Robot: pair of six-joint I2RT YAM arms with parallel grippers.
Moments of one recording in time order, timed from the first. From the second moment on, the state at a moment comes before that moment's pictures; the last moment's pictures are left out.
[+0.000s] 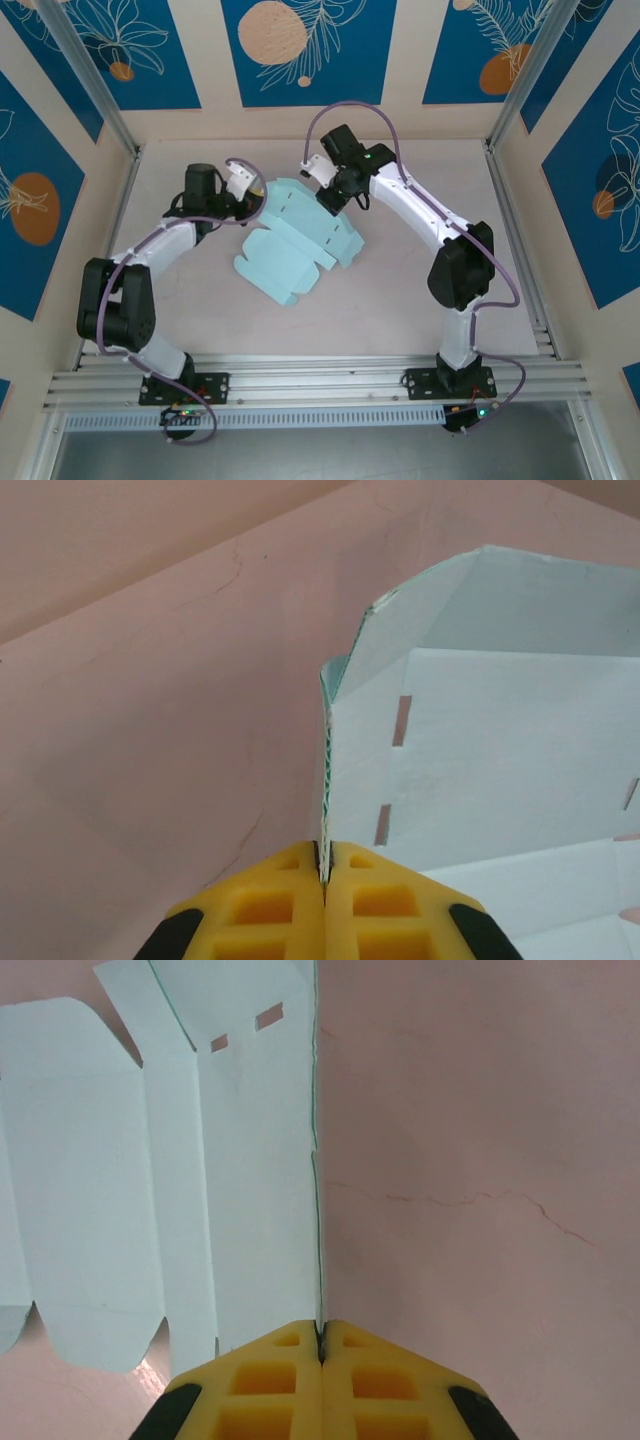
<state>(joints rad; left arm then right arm) -0.19 1.58 1.01 0.01 0.56 0.27 0.58 1.94 1.90 -1.03 -0.11 -0.34</state>
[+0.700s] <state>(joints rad) -0.24 1.43 0.60 0.51 0.33 0.07 0.35 1.53 1.44 -0.74 -0.32 -0.01</state>
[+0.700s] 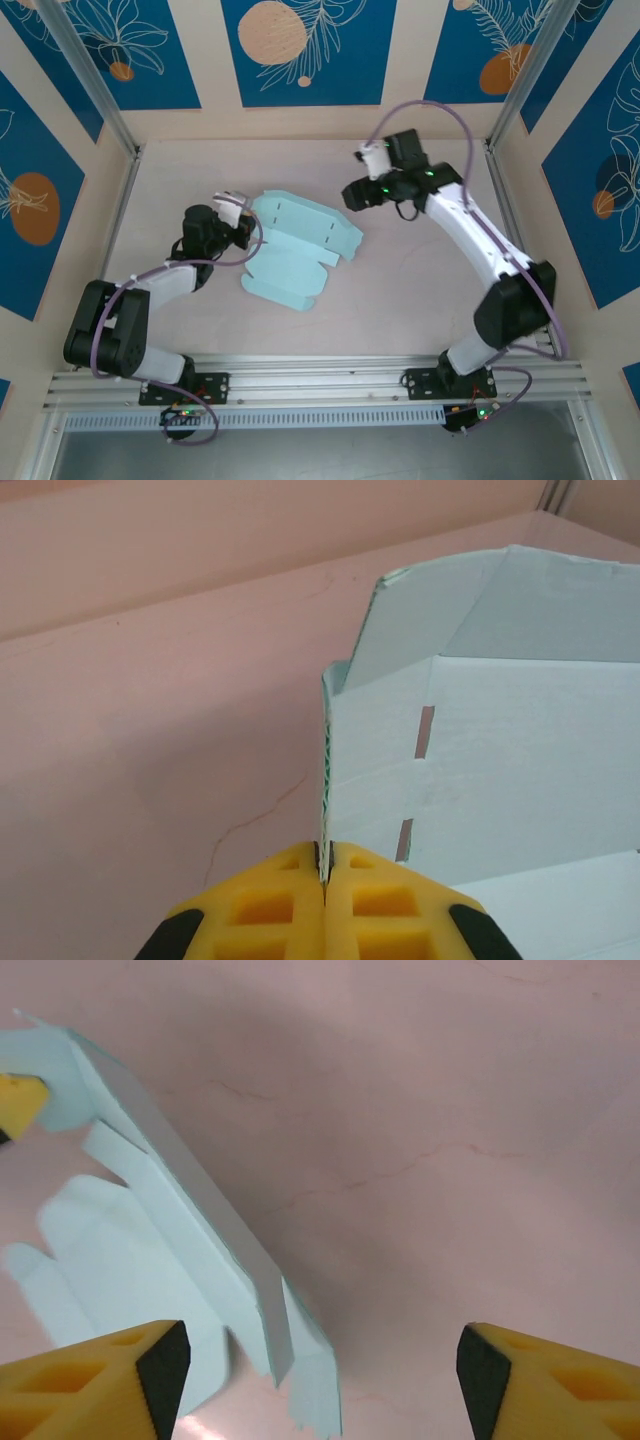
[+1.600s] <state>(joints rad) -0.27 1.52 0.59 0.69 0.19 0.00 0.40 1.91 1.68 -0.72 -0.50 0.51</state>
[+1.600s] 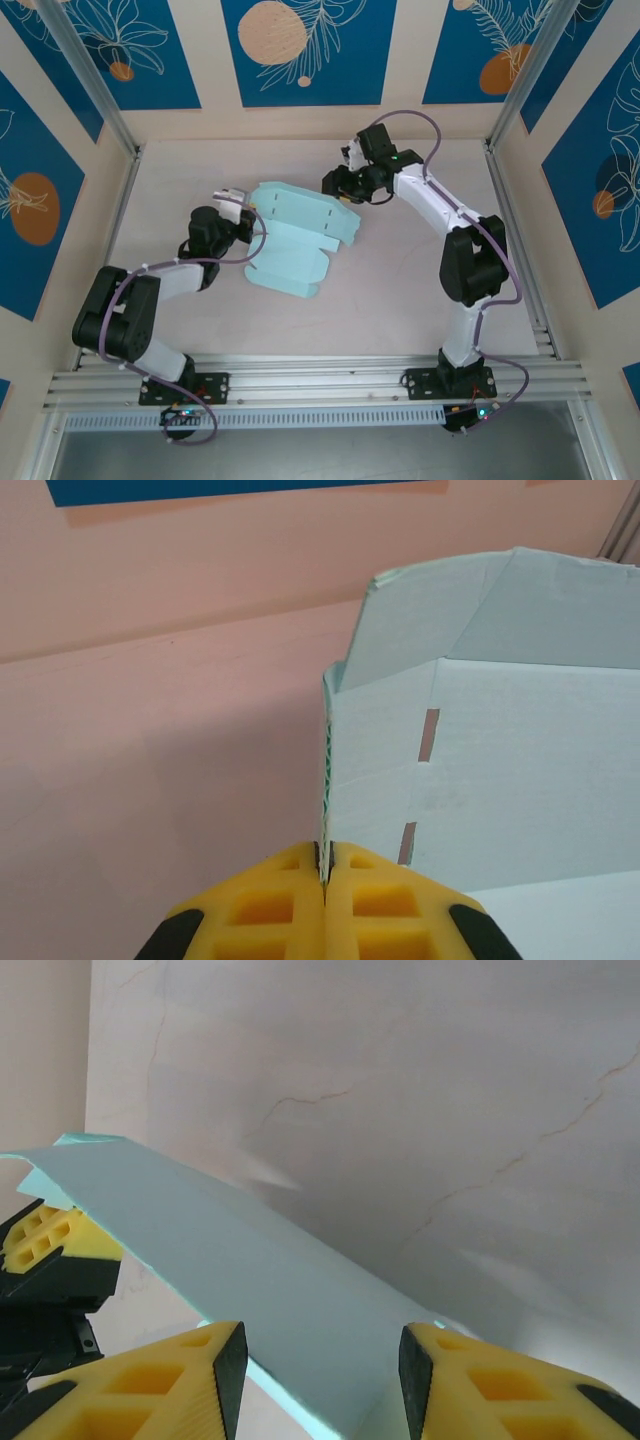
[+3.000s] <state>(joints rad) -0.37 1.70 0.56 0.98 -0.07 -0.18 0.42 2.01 1.89 -0.64 -0.42 0.52</state>
